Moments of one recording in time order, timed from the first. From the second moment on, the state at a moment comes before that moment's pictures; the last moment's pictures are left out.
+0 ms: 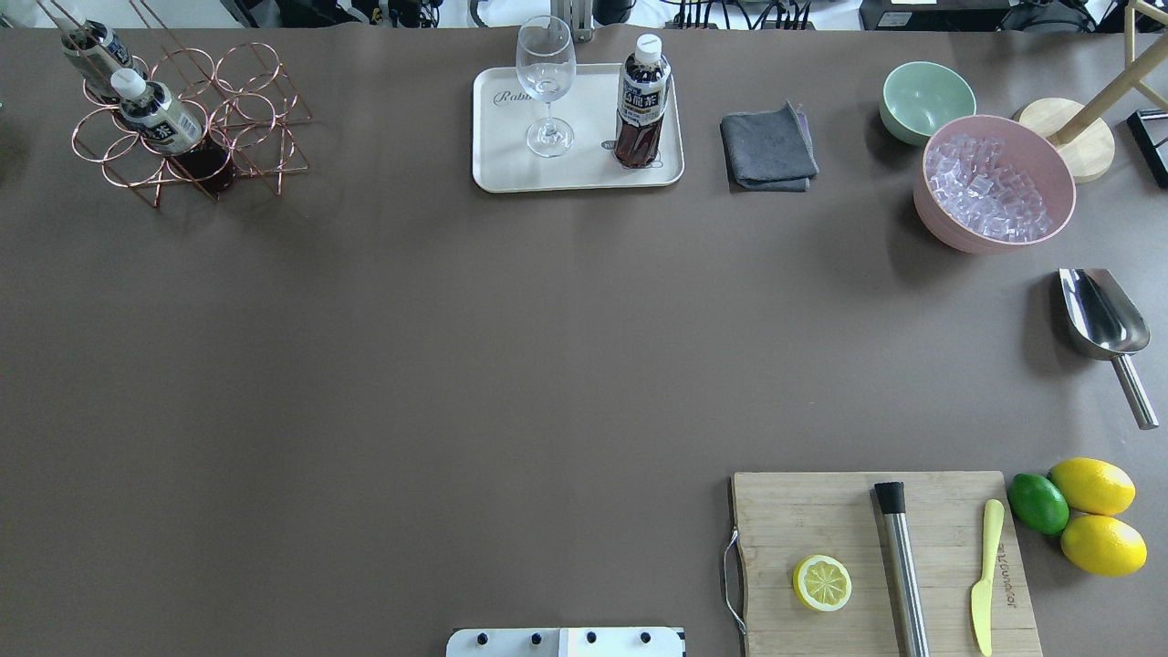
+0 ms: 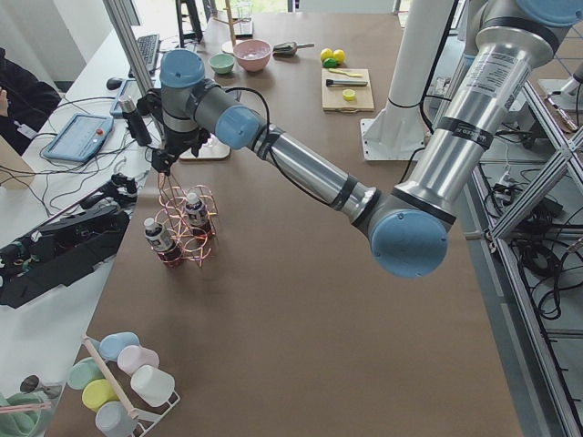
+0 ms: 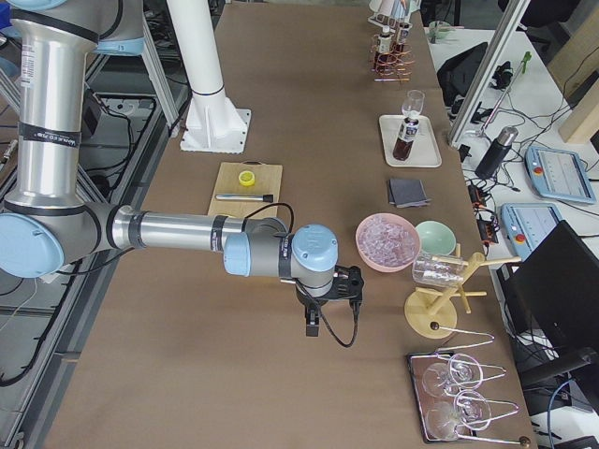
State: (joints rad) left arm -1.48 -2.00 -1.71 -1.63 -2.40 0.11; right arm 1.60 -1.73 1.71 -1.54 2.34 -0.01
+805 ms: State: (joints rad) left arm -1.53 -1.72 -1.74 -1.66 -2.43 0.13; right arm 1.59 -1.72 1.75 -1.64 2.34 -0.01
